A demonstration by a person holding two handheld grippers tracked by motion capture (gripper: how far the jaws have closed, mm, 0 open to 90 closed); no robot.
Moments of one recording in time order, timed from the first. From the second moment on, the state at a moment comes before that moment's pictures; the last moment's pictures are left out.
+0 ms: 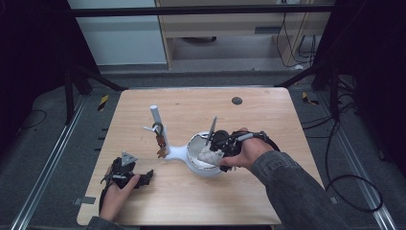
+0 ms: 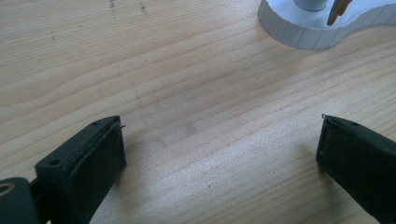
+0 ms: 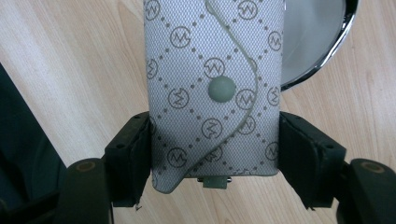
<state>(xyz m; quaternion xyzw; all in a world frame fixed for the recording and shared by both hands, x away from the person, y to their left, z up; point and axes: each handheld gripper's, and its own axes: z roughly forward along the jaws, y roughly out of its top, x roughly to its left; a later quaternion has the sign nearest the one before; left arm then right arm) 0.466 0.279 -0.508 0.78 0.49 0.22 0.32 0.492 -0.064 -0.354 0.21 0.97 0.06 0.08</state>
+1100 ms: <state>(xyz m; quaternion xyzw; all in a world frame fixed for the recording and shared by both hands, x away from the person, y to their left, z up) 0.466 0.278 -0.509 0.78 0.49 0.22 0.32 0.514 -0.045 -0.362 0.22 0.97 0.05 0.07</state>
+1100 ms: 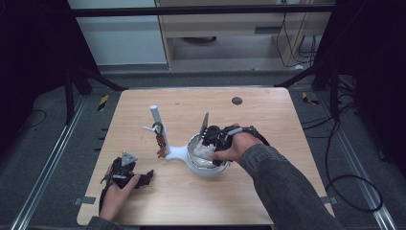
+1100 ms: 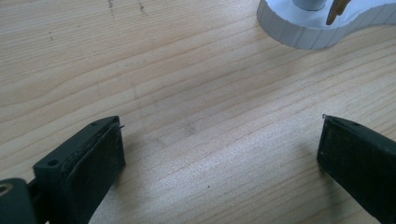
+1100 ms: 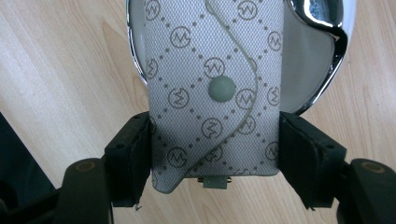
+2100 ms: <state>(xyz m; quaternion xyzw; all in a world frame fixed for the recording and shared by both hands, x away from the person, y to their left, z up) 0.466 0.278 -0.509 0.78 0.49 0.21 0.32 0.520 -0.037 -0.368 0.22 0.97 0.06 0.08</state>
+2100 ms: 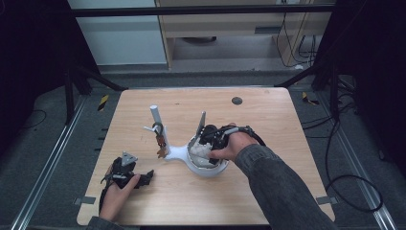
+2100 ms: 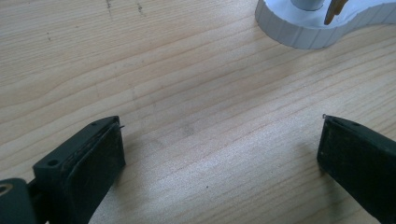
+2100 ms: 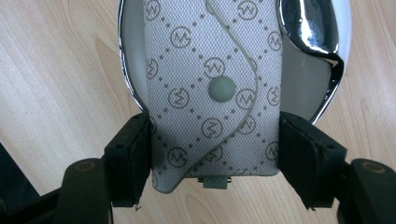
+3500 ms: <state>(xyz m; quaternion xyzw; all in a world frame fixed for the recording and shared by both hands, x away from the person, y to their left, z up) 0.466 0.278 -0.509 0.78 0.49 0.21 0.32 0.527 -0.034 -0.375 0.23 0.97 0.07 0.08</state>
